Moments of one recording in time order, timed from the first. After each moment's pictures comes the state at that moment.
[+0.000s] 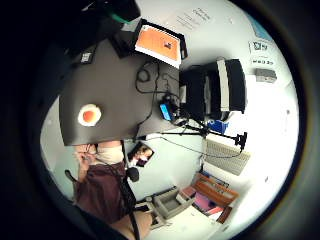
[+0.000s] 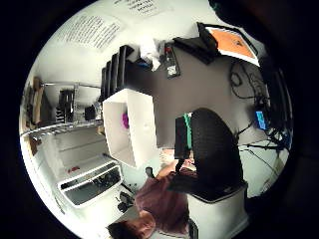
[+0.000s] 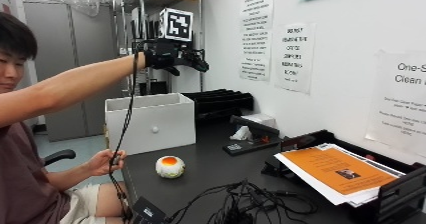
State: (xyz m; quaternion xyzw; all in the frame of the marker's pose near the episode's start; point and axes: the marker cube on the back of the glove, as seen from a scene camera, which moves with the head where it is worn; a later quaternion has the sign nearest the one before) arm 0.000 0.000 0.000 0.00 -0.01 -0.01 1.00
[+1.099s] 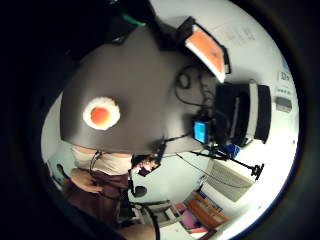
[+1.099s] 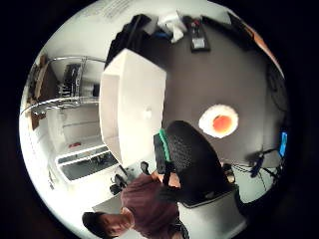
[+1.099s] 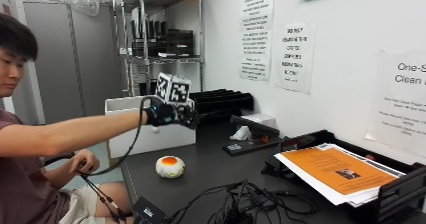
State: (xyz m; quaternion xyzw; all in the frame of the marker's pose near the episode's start) arm -0.063 -0.006 0.174 -0.03 -0.08 -0.16 0.98
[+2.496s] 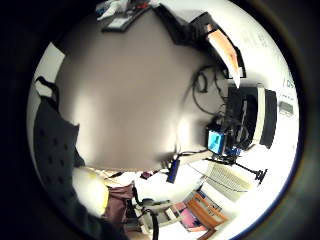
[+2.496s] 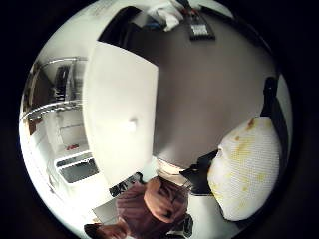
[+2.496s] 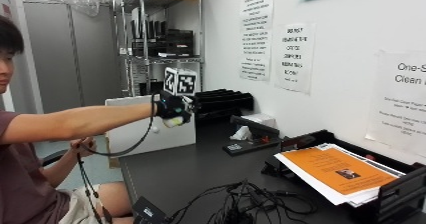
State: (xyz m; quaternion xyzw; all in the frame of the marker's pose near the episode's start) arm -0.105 -0.045 0.175 0.00 -0.07 -0.16 0.98
